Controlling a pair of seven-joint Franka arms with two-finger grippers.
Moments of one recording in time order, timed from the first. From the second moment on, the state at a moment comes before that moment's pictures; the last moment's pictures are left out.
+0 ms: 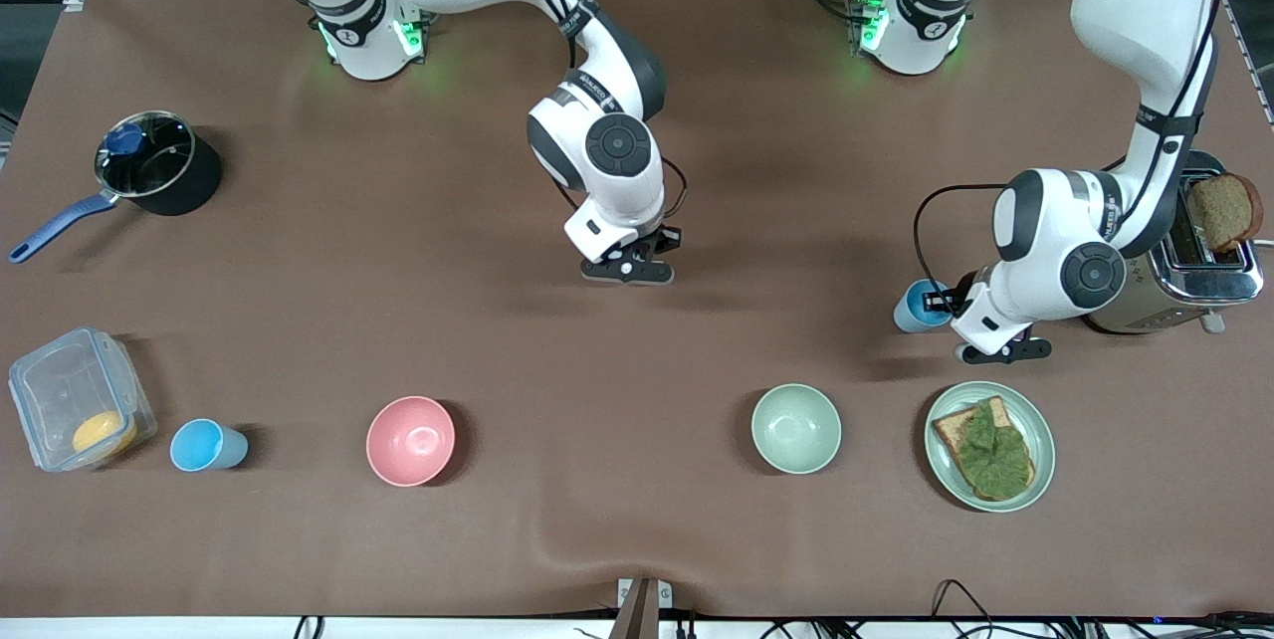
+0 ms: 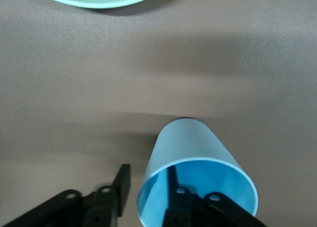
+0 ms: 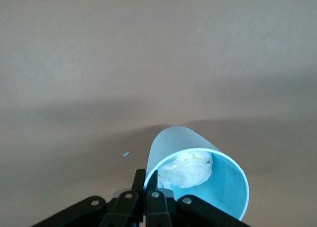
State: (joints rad) left arm -0.01 0.46 -0.08 -1.98 0.01 2.24 -0.17; right arm 0.80 0.68 0.00 -1.48 0.04 2.15 0.86
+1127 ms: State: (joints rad) left arm -0.02 0.45 -0.08 -1.98 0.01 2.29 -0.24; right arm 0.78 0.67 -0.03 -1.39 0.01 2.05 0.90
